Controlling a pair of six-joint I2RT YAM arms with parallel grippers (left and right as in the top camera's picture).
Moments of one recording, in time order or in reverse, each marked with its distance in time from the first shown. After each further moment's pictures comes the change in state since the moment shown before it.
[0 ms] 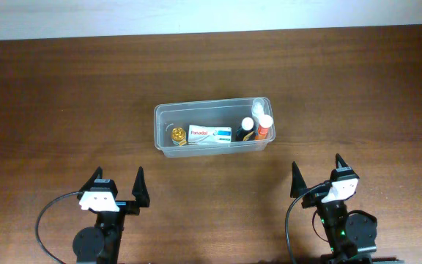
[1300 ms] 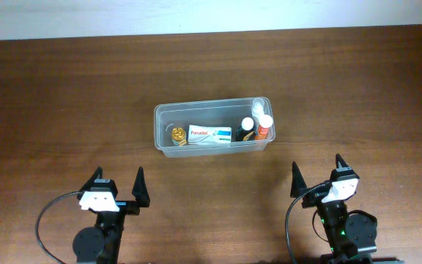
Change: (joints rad) left arm 0.000 0.000 0.000 0.000 0.000 0.000; right arm 0.000 0.000 0.000 0.000 0.003 0.000
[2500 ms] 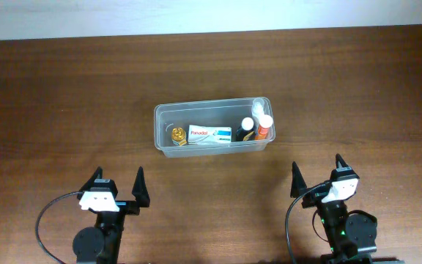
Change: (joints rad) left arm 0.000 0.000 0.000 0.000 0.000 0.000; right arm 0.000 0.000 0.000 0.000 0.000 0.000
